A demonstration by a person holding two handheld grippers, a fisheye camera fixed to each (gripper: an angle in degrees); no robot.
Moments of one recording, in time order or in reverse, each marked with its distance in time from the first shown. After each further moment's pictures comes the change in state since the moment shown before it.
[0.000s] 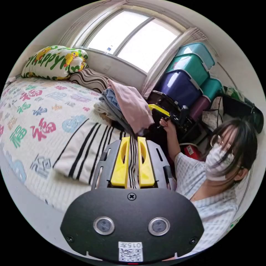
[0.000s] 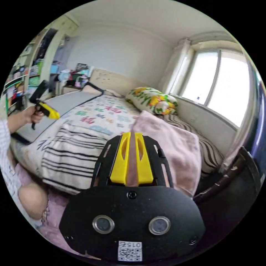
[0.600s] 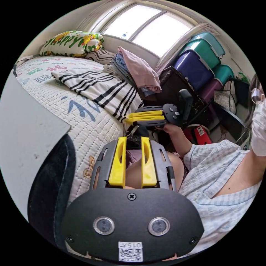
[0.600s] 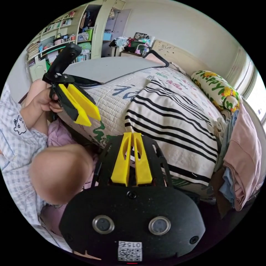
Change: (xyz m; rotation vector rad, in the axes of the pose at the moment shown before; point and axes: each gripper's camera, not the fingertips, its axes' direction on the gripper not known) left arm 0.056 0.200 0.043 -0.075 -0.124 -0.121; right arm -0.191 0.099 0.024 -0.295 -0.439 -0.254
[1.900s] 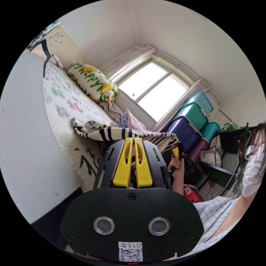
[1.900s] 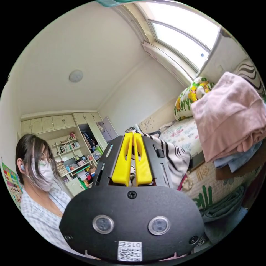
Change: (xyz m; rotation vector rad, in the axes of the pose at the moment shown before) left arm 0.032 -0.080 -0.217 0.682 0.112 -0.197; right arm 0.152 0.204 -0.217 1.011 -0.416 0.674
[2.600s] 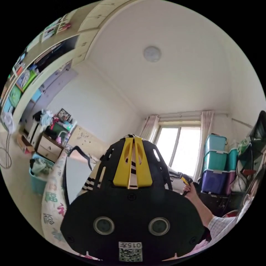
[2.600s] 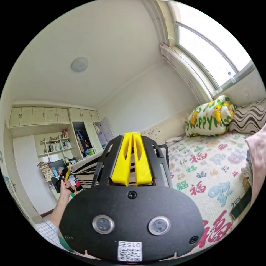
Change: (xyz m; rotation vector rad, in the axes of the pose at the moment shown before) left arm 0.219 -0.273 -0.446 0.697 -0.437 0.393; right arm -0.177 -0.072 0.293 0.035 0.053 -0.133
